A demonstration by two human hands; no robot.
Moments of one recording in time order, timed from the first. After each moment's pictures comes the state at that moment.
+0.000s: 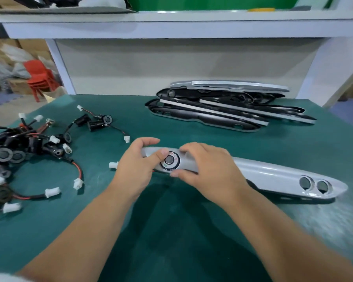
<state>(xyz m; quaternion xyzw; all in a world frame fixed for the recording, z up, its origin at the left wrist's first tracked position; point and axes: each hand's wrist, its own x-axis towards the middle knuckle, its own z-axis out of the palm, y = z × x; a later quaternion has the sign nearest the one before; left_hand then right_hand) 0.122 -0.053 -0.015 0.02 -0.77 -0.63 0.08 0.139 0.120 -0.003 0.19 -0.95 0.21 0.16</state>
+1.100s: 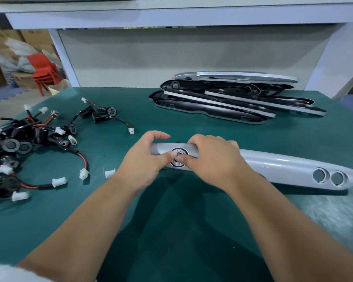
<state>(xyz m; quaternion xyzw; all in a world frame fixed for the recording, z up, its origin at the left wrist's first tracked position) 0.130 -0.059 -0.014 -0.04 -0.84 -0.53 0.05 0.127 0.109 0.005 0.11 -0.98 0.15 0.07</state>
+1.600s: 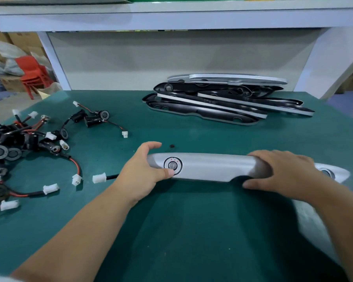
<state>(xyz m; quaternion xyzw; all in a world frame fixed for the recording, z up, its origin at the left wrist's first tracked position) 0.129 -0.061 -0.030 -0.01 -0.85 -0.53 0.00 0.145 0.246 -0.009 0.02 -1.00 0.06 -0.03</state>
